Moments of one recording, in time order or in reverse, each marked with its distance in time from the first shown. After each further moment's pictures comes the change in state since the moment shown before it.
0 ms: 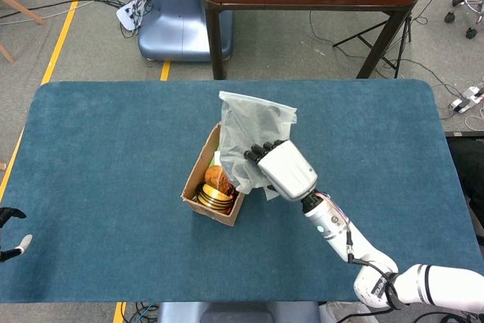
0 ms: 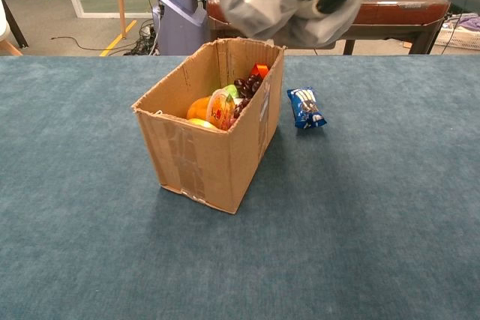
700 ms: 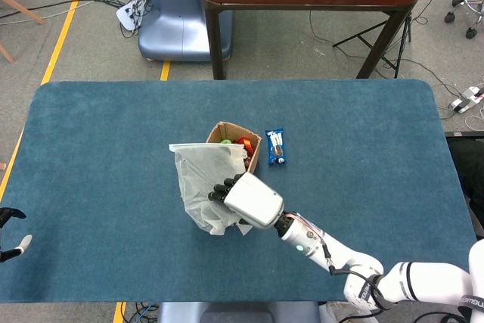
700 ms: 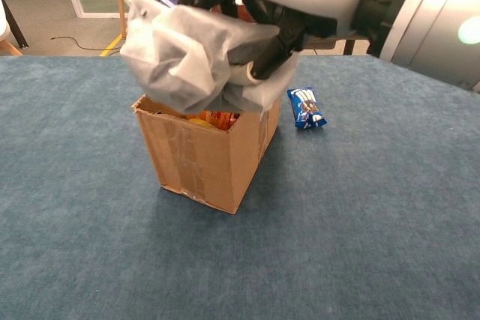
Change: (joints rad) left arm 0.000 0.000 0.001 -0.001 -0.002 -0.002 0.008; right arm 0.080 -0.067 -0.074 0.044 -0.167 -0.108 0.193
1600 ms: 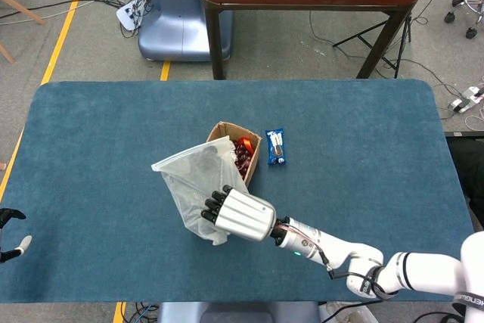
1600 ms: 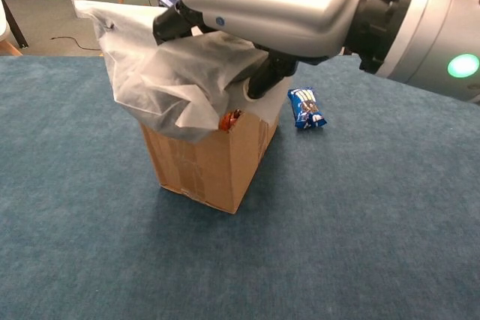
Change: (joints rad) left arm 0.000 -0.004 0.002 0.005 -0.003 -0.003 0.008; right arm 0.051 0.001 -0.036 0.113 -0.223 0.019 -0.133
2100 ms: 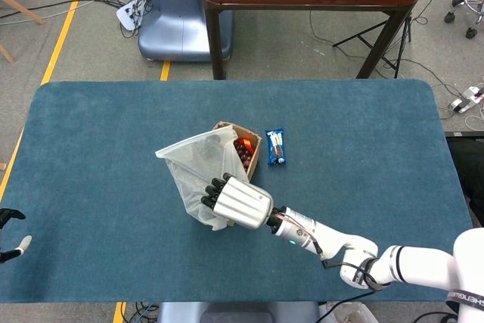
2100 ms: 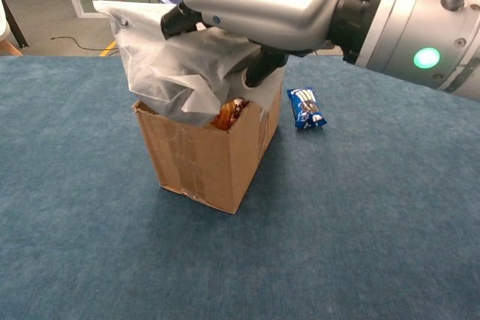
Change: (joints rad) left arm 0.002 0.001 0.000 -0.002 0.000 0.002 0.000; right arm 0.023 -0.027 0.026 0.072 0.047 -0.029 -0.039
